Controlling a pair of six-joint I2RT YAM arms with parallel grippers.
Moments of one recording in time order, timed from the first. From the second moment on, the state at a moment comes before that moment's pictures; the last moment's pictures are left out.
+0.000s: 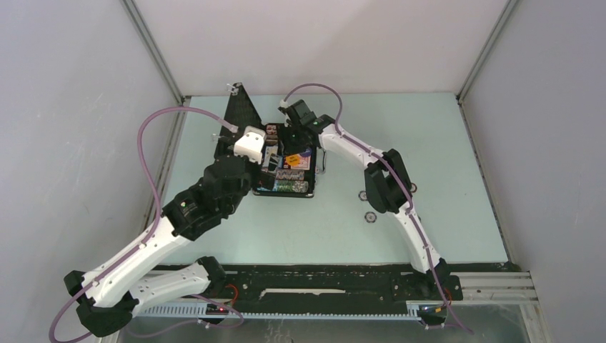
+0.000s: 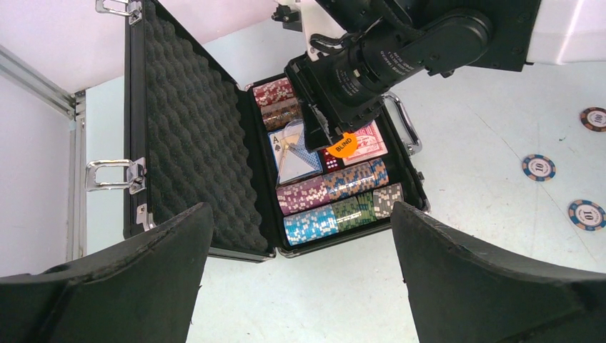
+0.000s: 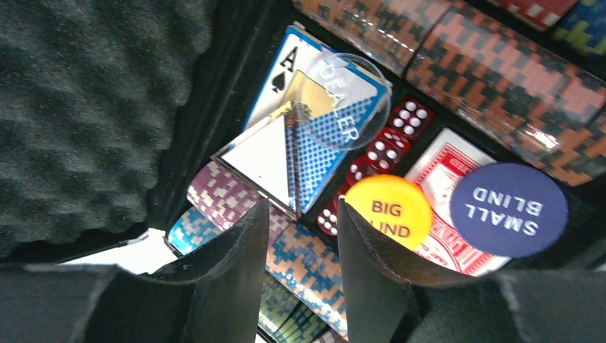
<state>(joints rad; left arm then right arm) -0.85 0.87 1.04 -0.49 -0.57 -0.02 0.70 2.41 2.18 -0.62 -0.21 0.40</state>
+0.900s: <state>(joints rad) -0.85 0.87 1.04 -0.49 -0.57 -0.02 0.70 2.51 2.27 -0.65 -0.22 0.43</state>
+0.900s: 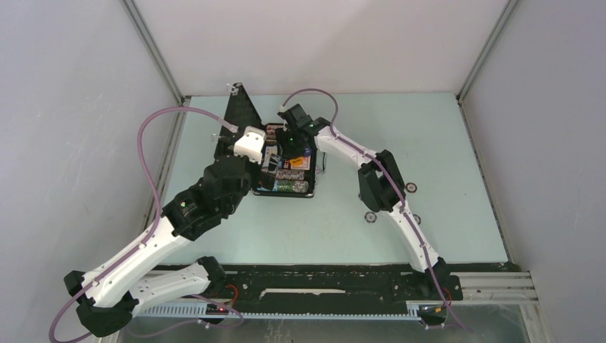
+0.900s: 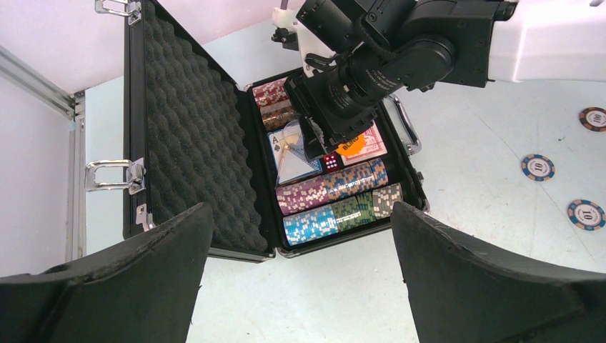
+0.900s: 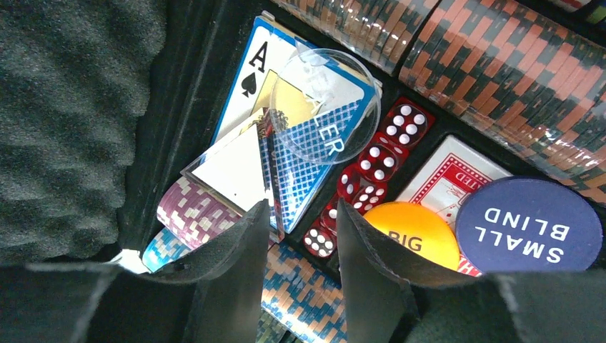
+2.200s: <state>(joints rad) -0.85 0.93 1.01 -0.47 -0.55 -0.07 0.50 1.57 1.07 -0.24 0.05 0.48</state>
